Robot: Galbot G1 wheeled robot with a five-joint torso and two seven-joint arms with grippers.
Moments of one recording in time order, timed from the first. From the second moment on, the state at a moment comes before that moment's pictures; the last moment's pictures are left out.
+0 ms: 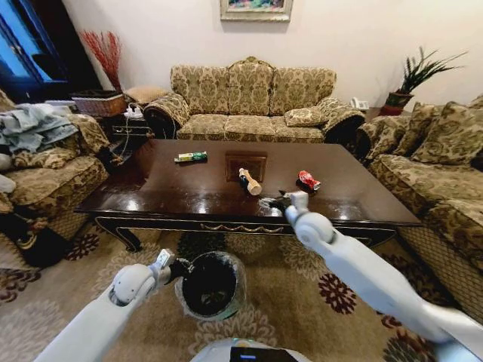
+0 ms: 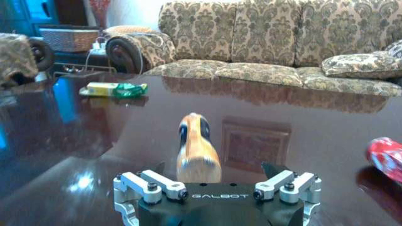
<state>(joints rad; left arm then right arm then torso) 1.38 -0.85 -0.44 -1.97 -0.32 0.70 0.42 -0.43 0.98 -0.29 1.72 0.98 -0.45 0.50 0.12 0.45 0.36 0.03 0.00</state>
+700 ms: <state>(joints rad) 1.36 -0.85 -0.45 -1.94 -0.34 0.69 0.44 -0.26 1.22 -0.29 1.32 1.06 -0.46 0.48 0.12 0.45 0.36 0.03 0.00</state>
